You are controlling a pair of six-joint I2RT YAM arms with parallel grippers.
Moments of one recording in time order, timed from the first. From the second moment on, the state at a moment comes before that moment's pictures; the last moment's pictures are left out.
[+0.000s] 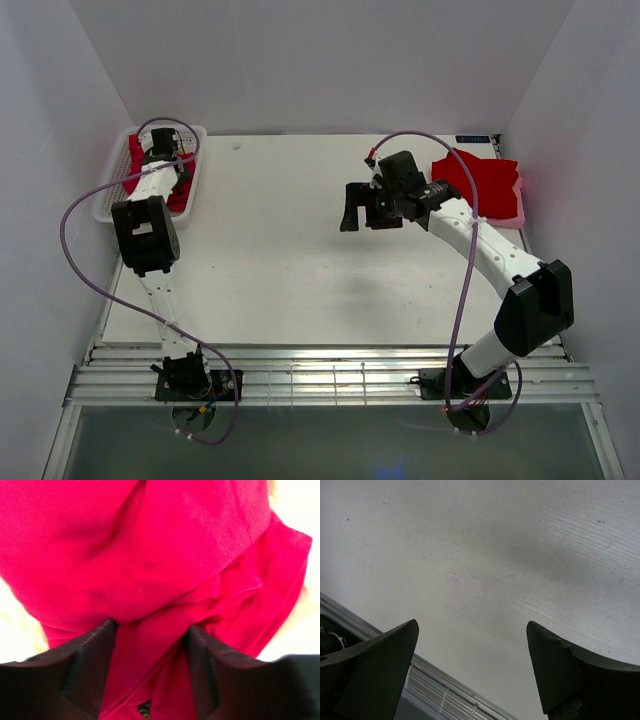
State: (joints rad) left arm 0.17 2.26 1.87 -0.43 -0.38 -0.42; right arm 0.55 1.53 1.35 -0.66 -0.22 0.37
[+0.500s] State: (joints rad) left arm 0.17 2.25 1.86 -0.42 -0.34 -0.41; right arm 0.55 1.64 1.45 -0.68 -0.29 0.37
